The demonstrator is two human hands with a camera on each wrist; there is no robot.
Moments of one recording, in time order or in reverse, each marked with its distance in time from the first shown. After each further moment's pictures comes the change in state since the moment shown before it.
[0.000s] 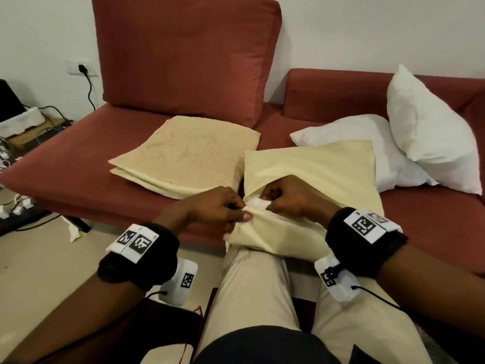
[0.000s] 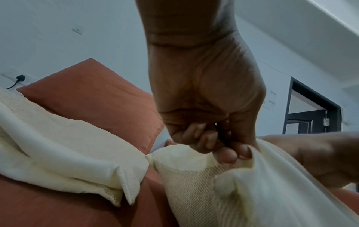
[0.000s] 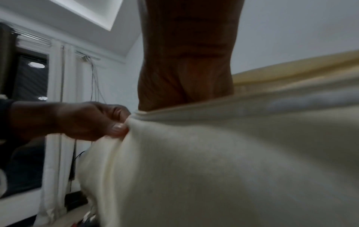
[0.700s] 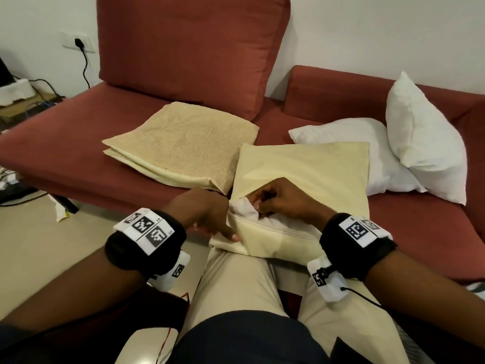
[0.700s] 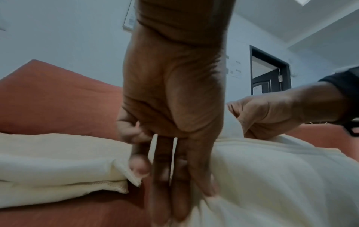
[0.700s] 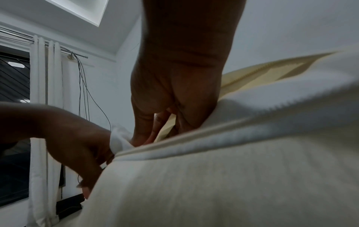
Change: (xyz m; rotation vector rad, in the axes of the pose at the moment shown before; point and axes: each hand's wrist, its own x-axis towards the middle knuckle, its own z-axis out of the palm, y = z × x) left_hand 0.008 0.003 0.018 0.610 -0.260 -0.467; right_hand -0.005 0.014 0.010 0.320 -0.172 -0.067
